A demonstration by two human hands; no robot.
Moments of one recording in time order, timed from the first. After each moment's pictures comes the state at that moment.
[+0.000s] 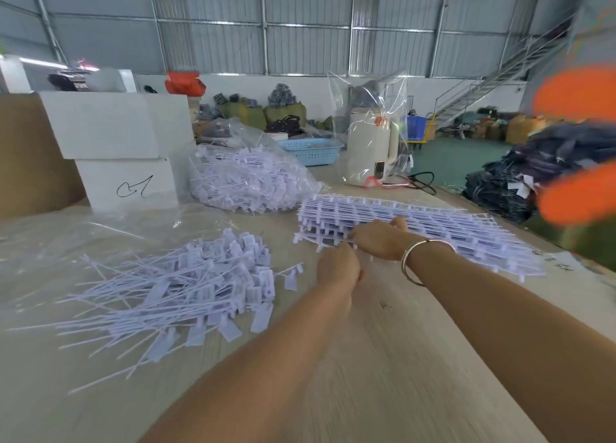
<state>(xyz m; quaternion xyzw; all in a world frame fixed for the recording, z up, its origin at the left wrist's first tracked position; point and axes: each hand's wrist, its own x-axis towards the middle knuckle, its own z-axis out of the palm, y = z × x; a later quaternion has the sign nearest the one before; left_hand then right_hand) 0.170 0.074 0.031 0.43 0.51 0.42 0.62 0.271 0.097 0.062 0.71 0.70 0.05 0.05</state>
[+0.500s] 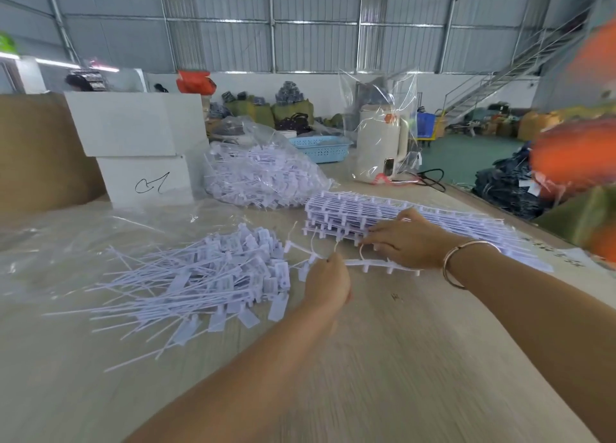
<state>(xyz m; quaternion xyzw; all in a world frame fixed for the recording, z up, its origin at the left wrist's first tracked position) 0.117 0.034 0.028 0.51 0.53 0.42 0.54 0.304 0.067 0.056 0.57 0.80 0.16 0.06</state>
